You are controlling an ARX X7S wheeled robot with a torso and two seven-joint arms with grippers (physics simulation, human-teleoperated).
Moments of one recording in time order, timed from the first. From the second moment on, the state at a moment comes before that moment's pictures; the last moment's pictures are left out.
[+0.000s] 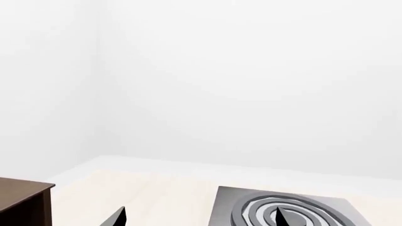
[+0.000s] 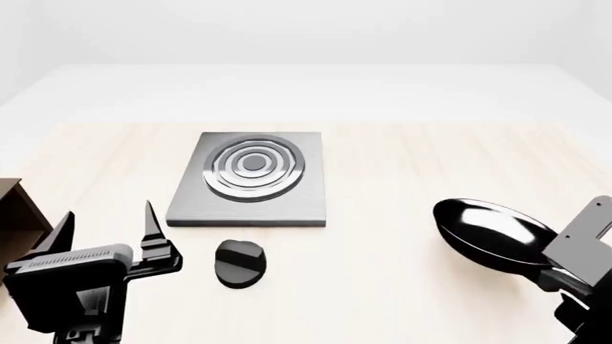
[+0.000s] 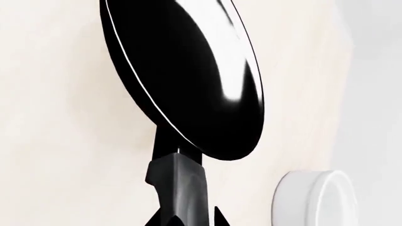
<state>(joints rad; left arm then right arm) 0.02 -0.30 -0.04 0.48 -0.28 -0.20 -0.29 1.12 1.38 -1.12 -0.47 0.88 1.18 0.04</state>
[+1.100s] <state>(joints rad) 0.03 -0.32 -0.04 0.47 -0.30 -0.19 -0.31 1.44 1.00 -1.11 -0.31 0.60 1.15 -0.11</state>
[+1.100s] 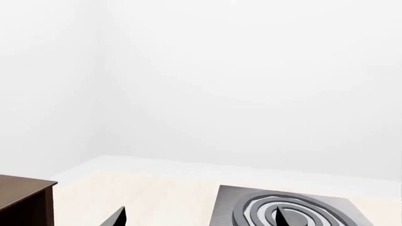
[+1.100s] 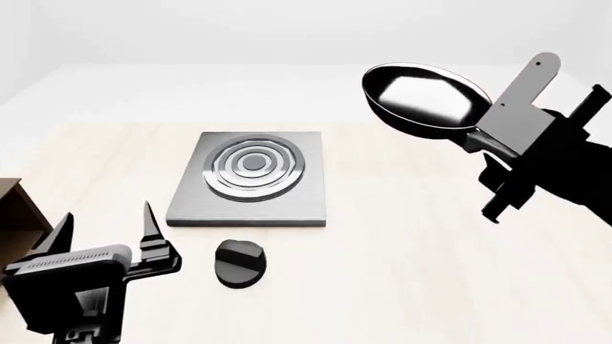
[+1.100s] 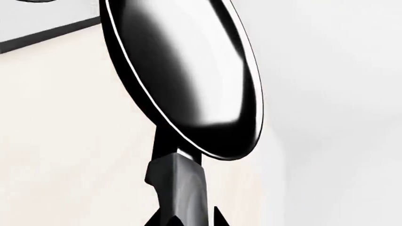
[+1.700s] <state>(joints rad) 0.03 -0.32 -0.03 0.44 -0.31 -0.17 -0.30 1.45 0.65 -1.11 0.06 0.50 0.87 -0.08</state>
